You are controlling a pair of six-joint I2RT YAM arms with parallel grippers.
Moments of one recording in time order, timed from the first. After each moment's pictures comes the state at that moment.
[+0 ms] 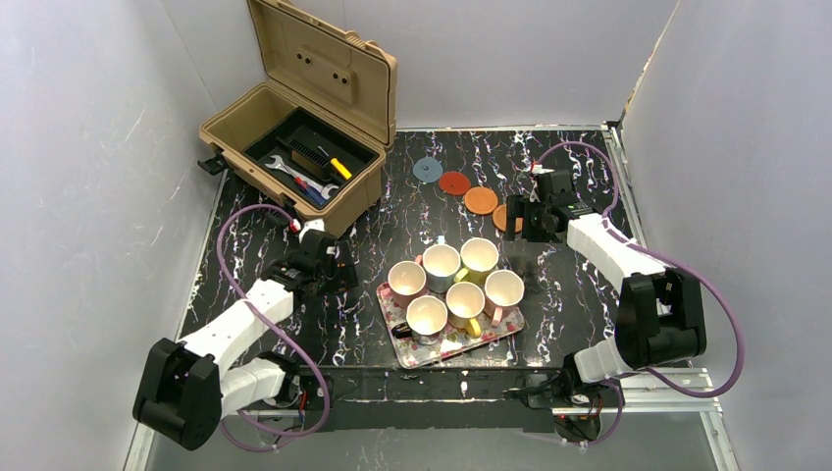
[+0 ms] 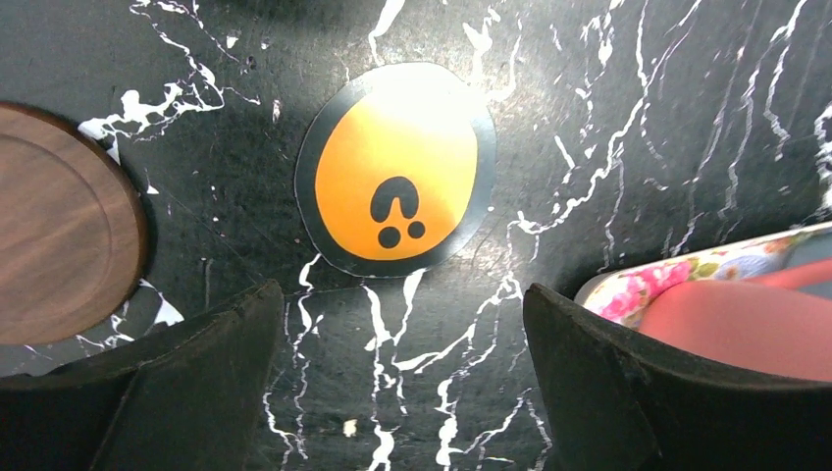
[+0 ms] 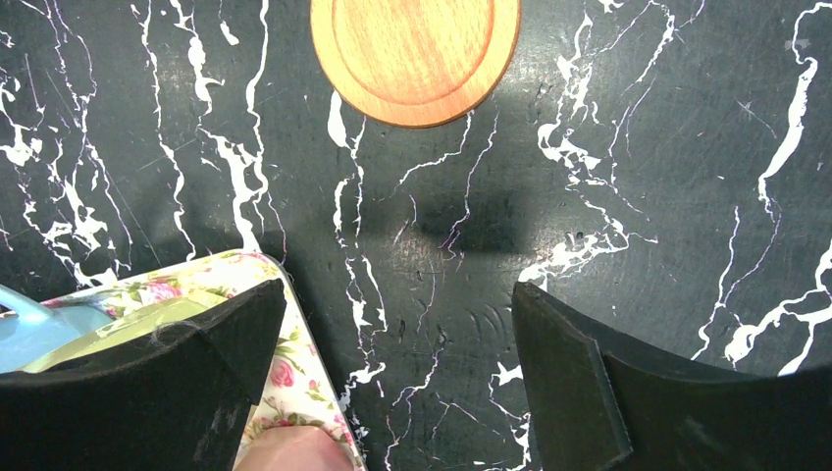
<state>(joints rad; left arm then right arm) -0.44 1.09 0.58 -0.46 -0.22 -0.62 0.24 1.46 0.97 -0.45 -0.02 0.22</state>
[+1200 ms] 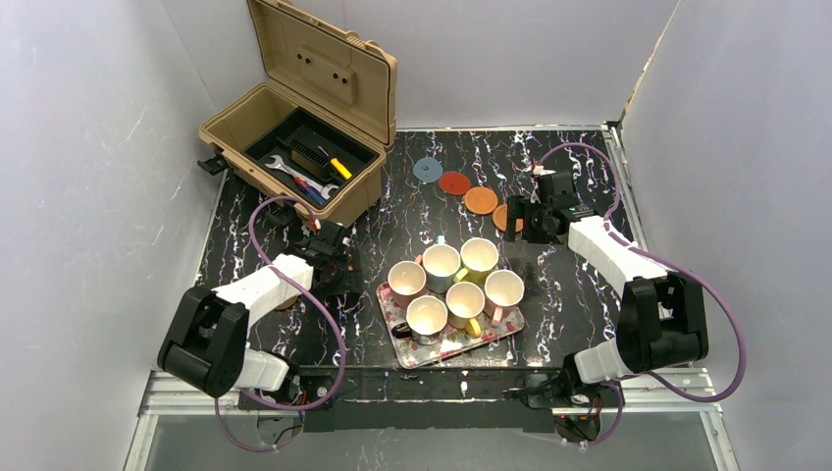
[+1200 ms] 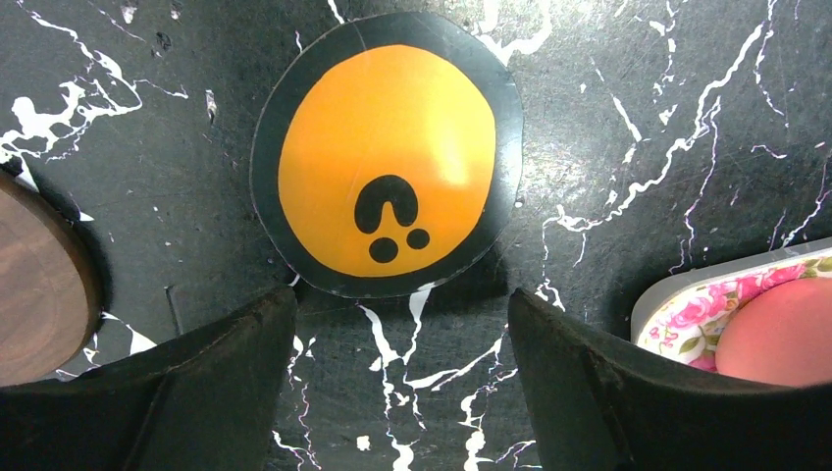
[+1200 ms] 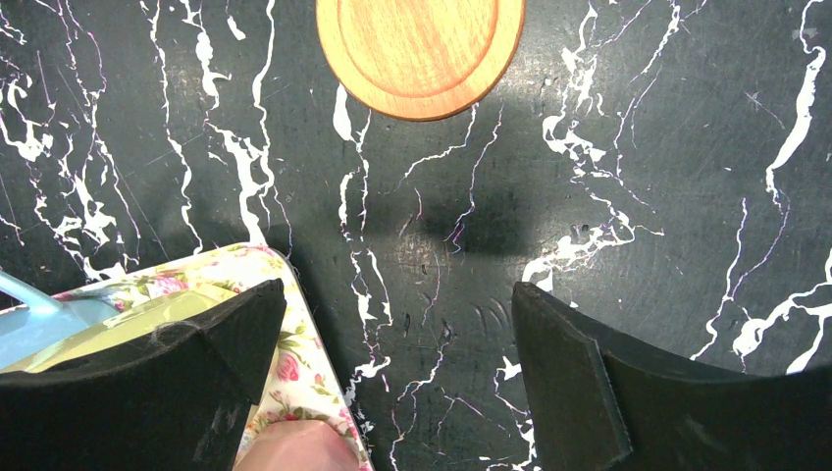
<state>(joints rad) -0.44 1.36 0.68 -0.51 -0.14 -0.49 0.24 1.44 0.95 -0.45 -0.03 0.23</state>
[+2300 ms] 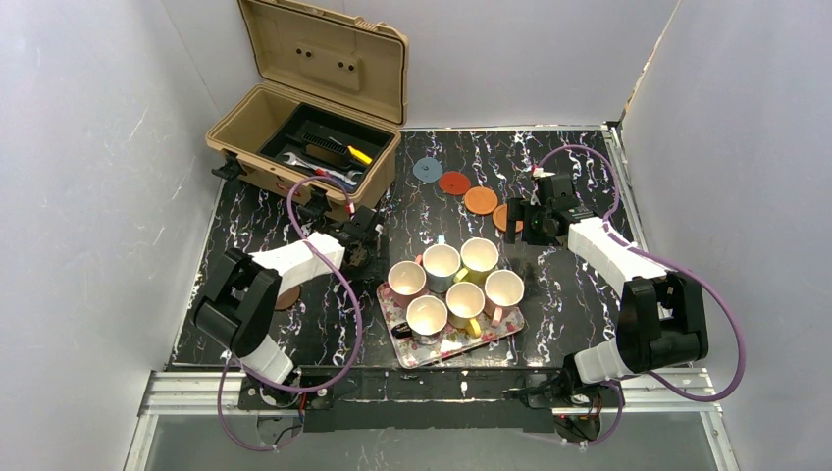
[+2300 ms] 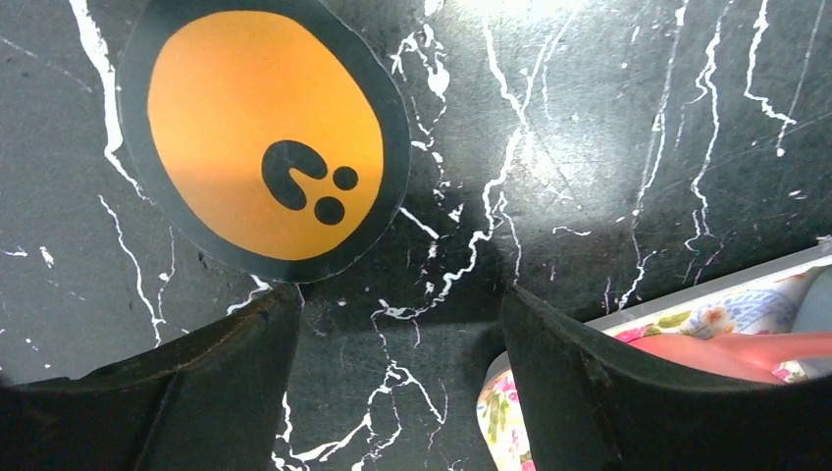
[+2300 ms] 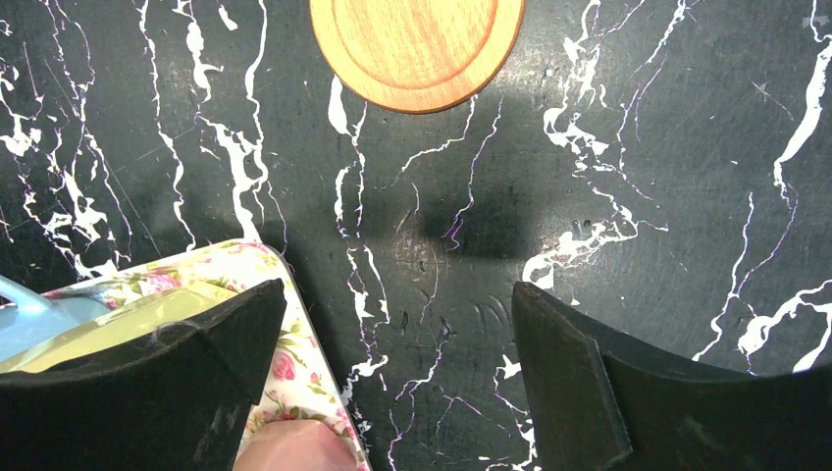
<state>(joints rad) -0.57 1.60 0.89 -0.47 -0.17 -0.49 0.24 1.44 0.94 -0.44 -0.03 0.23</state>
